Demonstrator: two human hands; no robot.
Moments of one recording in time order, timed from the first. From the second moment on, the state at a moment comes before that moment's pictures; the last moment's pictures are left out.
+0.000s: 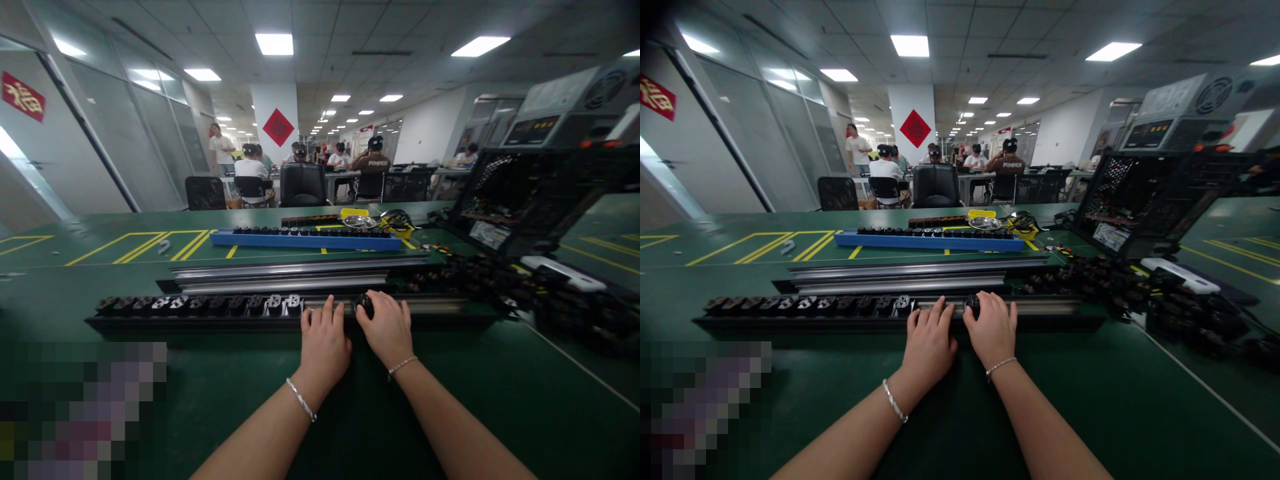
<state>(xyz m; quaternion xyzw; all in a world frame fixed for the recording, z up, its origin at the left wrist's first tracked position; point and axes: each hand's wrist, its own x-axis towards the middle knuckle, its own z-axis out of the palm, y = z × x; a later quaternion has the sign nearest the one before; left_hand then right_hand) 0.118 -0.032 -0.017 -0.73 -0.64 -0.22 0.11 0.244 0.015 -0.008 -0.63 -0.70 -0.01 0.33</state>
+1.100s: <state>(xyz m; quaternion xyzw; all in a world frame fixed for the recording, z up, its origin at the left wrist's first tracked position) 0.118 -0.033 -0.014 -0.73 -0.65 -0.21 0.10 0.281 0.024 -0.008 -0.67 -0.66 -0.04 0.33</state>
